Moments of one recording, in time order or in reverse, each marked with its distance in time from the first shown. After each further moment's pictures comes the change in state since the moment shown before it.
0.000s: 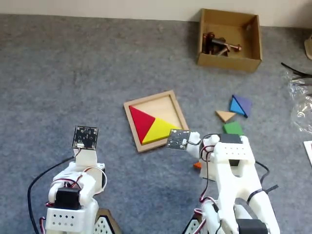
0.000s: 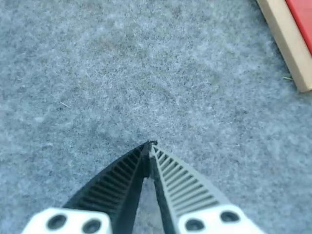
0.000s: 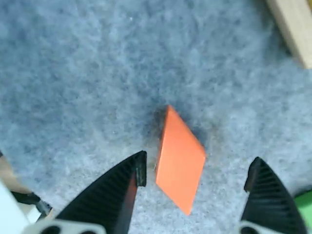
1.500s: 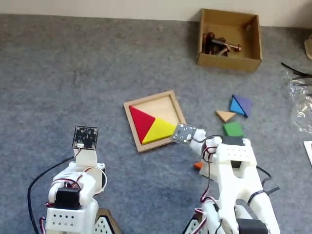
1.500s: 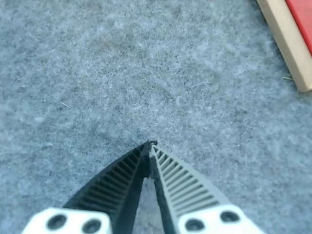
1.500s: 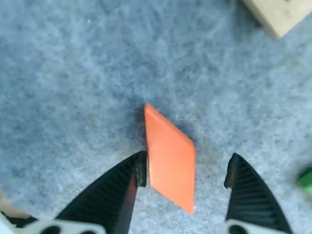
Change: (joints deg) left arm 0.0 0.0 0.0 0.0 0.0; right arm 1.3 0.0 1.9 -4.2 -7.9
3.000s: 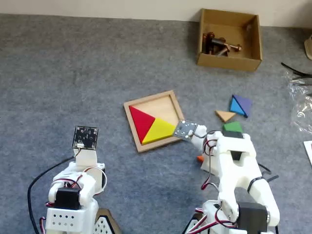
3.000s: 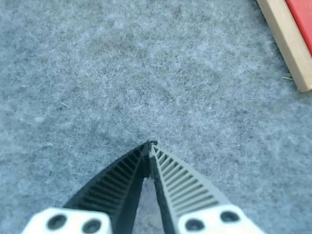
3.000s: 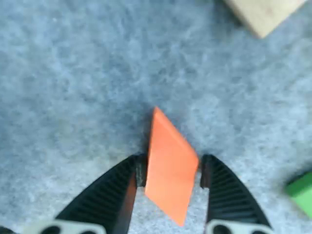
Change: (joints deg) left arm 0.0 0.0 0.0 0.0 0.0; right arm 1.0 14.4 -2.4 -5.5 1.7
